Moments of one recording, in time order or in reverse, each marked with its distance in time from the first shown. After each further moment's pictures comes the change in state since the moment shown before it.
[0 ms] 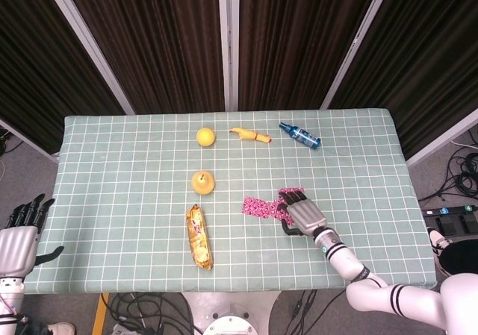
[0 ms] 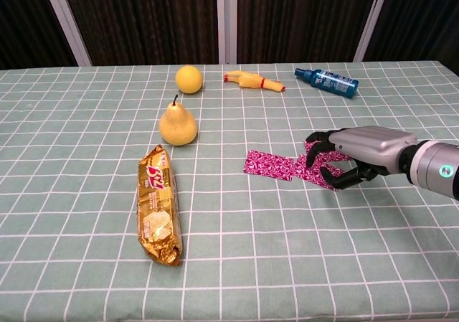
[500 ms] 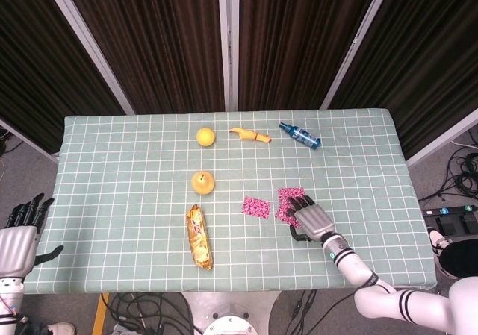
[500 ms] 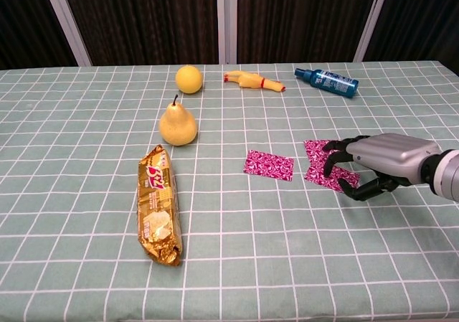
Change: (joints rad) left arm 0.001 -0.002 -0.002 0.001 0.006 0.008 0.000; right arm -0.033 0.056 -0.048 -0.050 0.007 0.034 -0.058
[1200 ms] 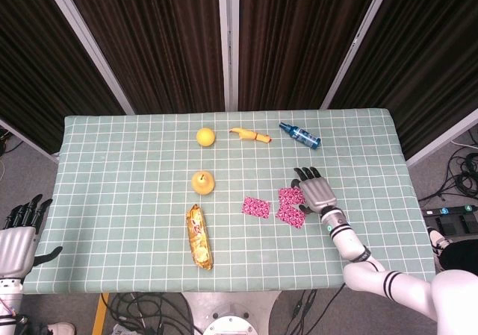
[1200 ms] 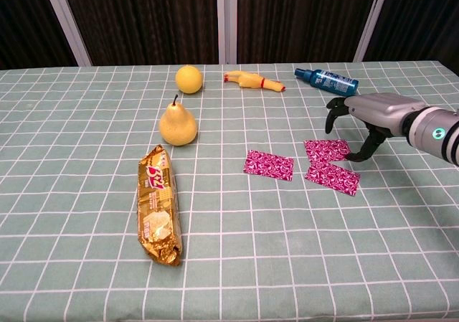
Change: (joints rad) left arm 0.005 0.003 0.001 -0.006 -0.012 -0.003 0.004; right arm 0.071 -0.126 0.137 0.271 0.064 -0.035 0.081
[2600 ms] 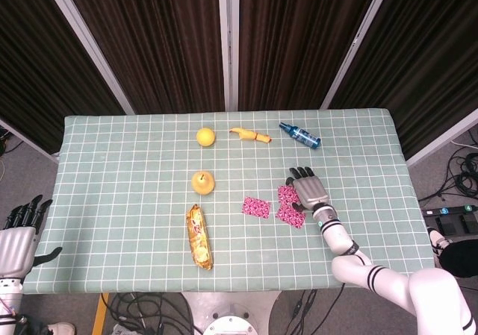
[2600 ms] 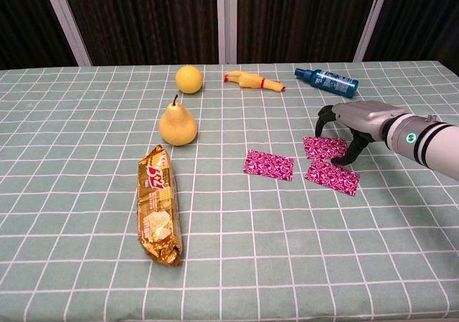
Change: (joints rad) left arm -0.001 -0.003 0.001 0.011 -0.001 -0.009 -0.008; right arm 0.032 -0.104 0.027 0.154 0.022 -0.067 0.007
